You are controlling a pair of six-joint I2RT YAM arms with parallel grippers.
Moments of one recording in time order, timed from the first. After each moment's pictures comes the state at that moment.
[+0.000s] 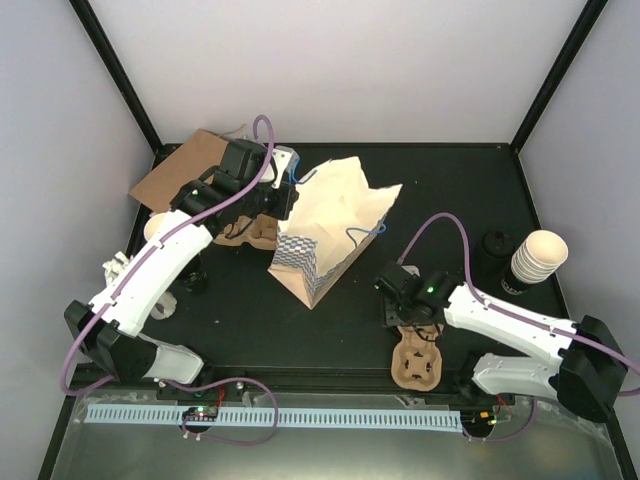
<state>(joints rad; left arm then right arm) -0.53 1.39 1.51 -0.82 0.13 -0.21 0.91 1.15 0.74 -0.93 0.17 0.84</state>
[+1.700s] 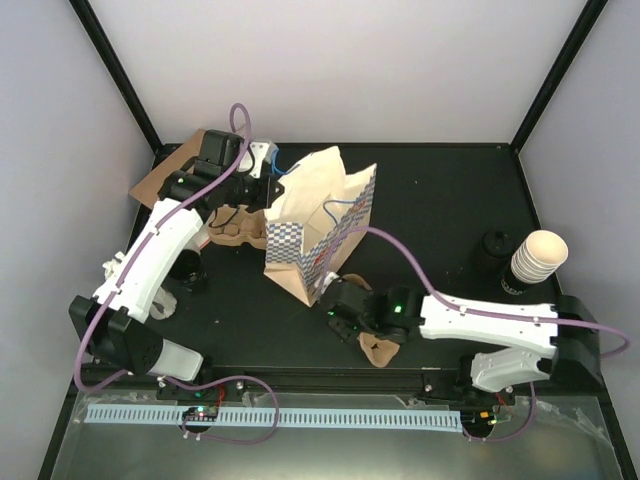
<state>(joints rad) -0.34 1.43 1.50 -0.82 0.34 -0.21 1.28 1.27 0.99 -0.73 0.29 0.32</state>
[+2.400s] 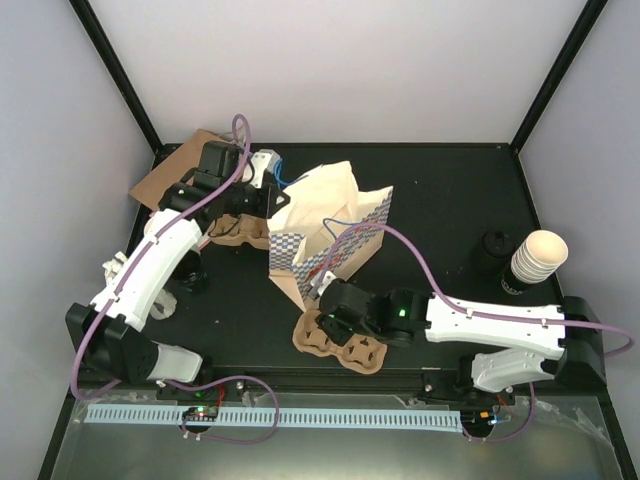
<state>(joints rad) -0.34 1.38 1.38 -0.75 0.46 -0.21 1.34 1.29 1.02 -0.65 0.26 0.34</state>
